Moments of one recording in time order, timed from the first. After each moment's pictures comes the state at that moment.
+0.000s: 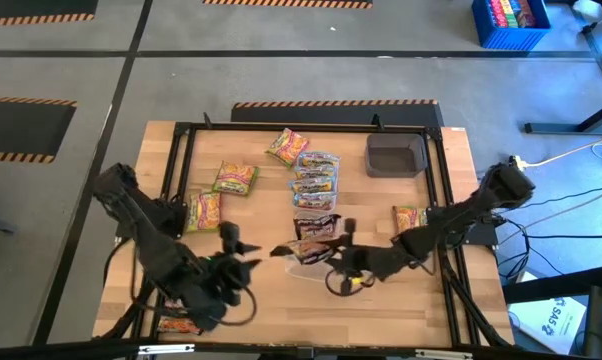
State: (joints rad) left arm -0.79 1.61 1.62 -1.18 -0.92 -0.42; right arm 0.54 1.55 0.87 0.33 0.67 -0.15
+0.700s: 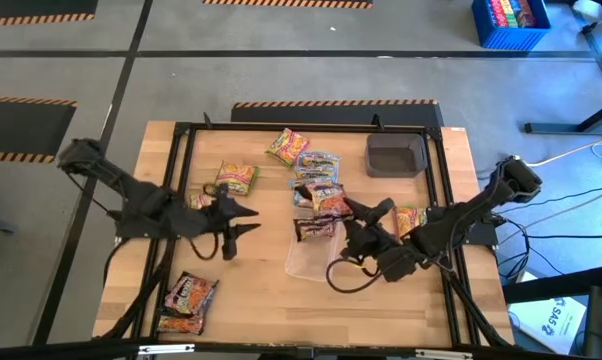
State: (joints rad) left arm -0.49 1.01 0.86 -0.28 -0.62 -0.41; right arm 0.57 1.48 1.01 0.11 1.36 -0.49
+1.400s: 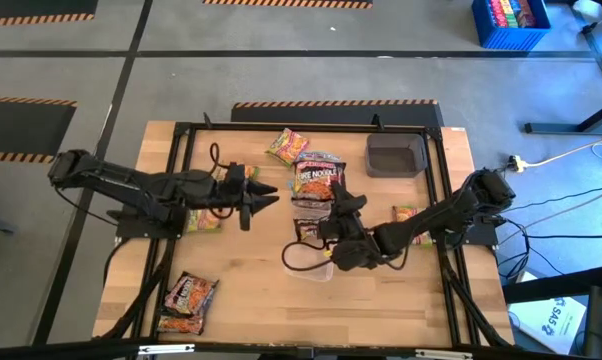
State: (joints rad) left arm -0.15 1.01 0.72 0.18 -0.31 -0.48; right arm 0.42 1.72 1.15 0.11 1.57 -0.89
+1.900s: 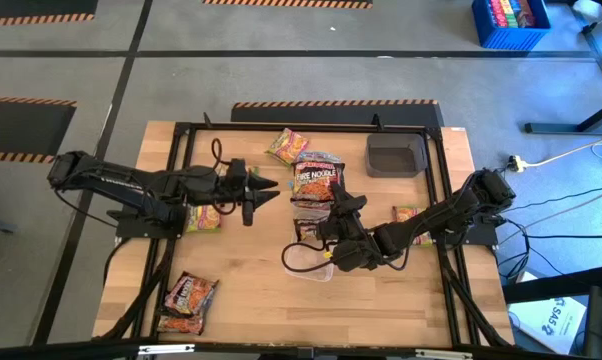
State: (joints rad) left arm -0.10 1.01 0.72 0.17 -0.29 -0.44; right arm 0.42 1.72 1.17 0.11 1.56 -0.88
